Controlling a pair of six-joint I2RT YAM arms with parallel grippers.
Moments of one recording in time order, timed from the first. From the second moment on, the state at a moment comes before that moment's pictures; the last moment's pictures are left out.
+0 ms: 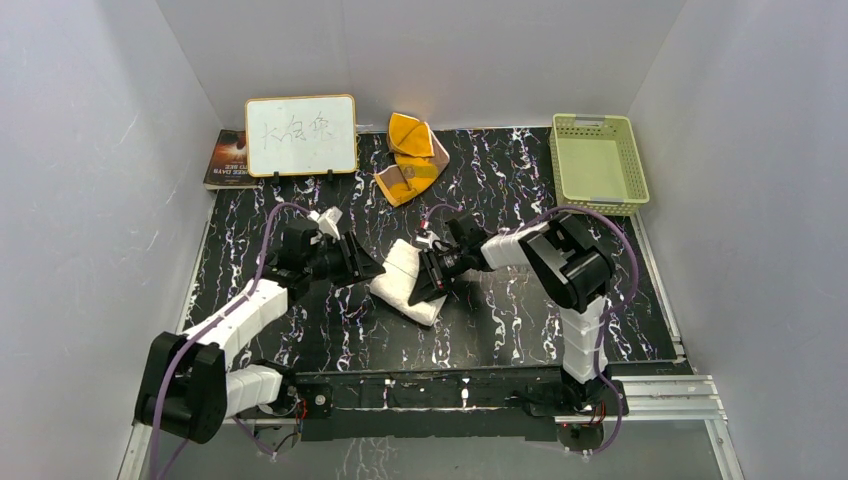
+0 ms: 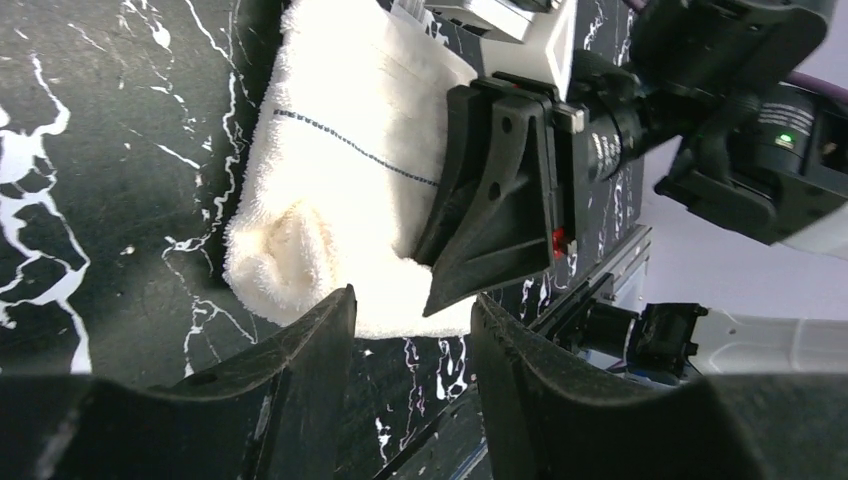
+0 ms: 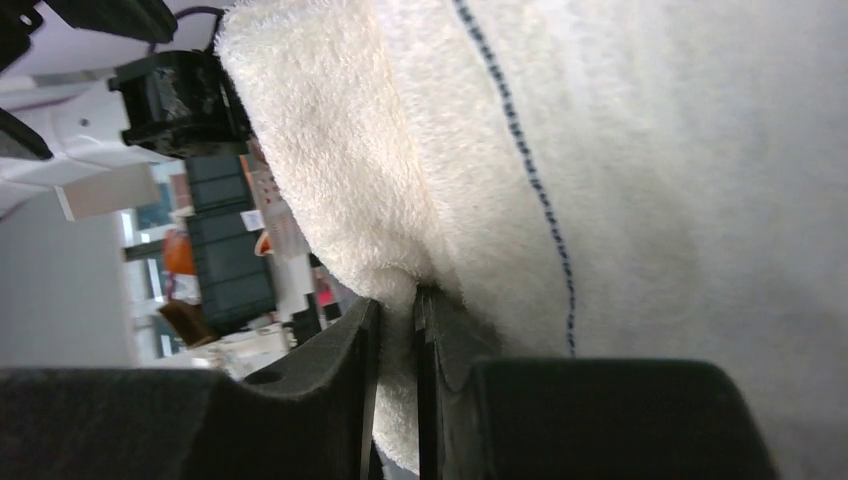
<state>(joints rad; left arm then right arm) -0.30 1.16 0.56 -0.09 0.53 -0.68 0.59 1.99 1.00 0.05 -1.05 0.54</state>
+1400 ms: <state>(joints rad) -0.32 1.72 0.47 0.66 0.70 -0.86 0.56 1.91 1.18 -0.22 -0.72 0.45</state>
